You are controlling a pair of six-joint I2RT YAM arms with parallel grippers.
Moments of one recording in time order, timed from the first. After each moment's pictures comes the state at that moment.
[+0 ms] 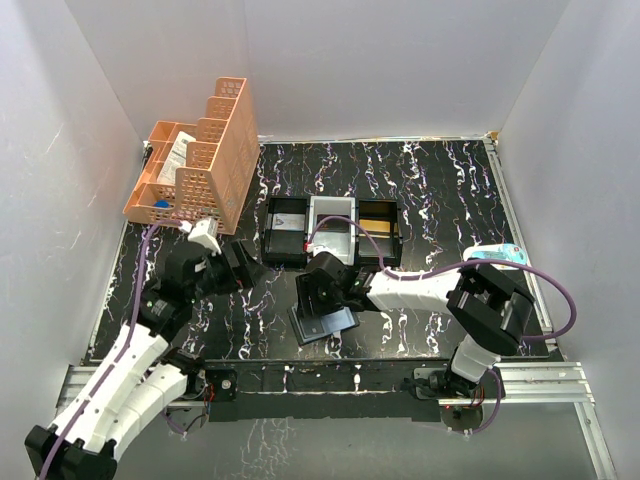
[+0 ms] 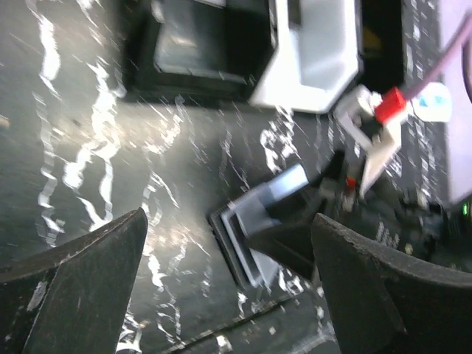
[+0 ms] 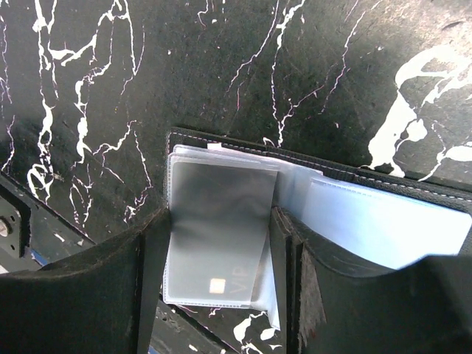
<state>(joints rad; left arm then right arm) -0.41 0.71 0.67 -0.55 0.05 -0.57 1.02 1.64 0.88 -0.15 -0.03 0.69</state>
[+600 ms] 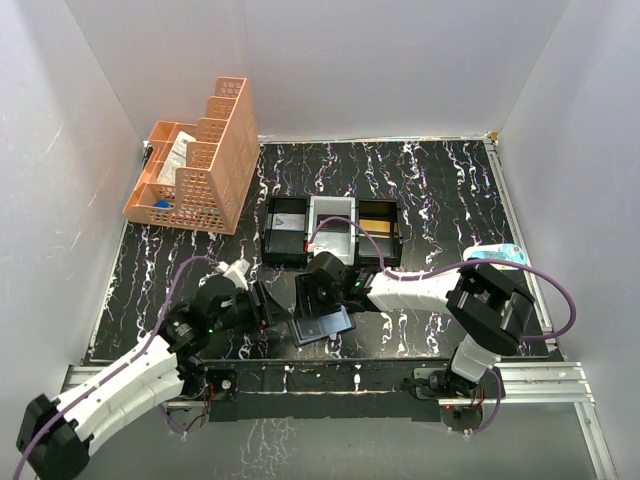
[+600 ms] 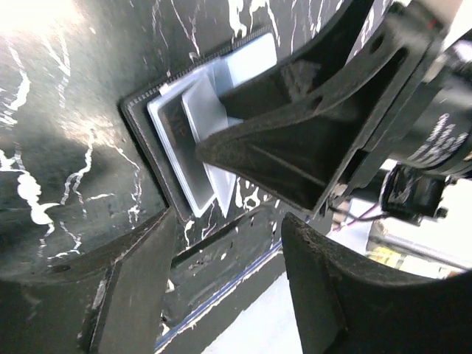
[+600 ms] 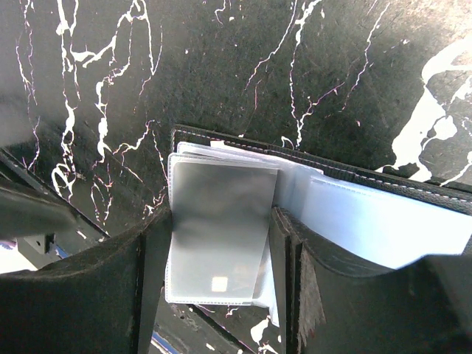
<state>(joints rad) -0.66 0.60 0.29 -0.32 0.25 -0.98 1.01 1.64 0.87 -0.11 -0.07 0.74</state>
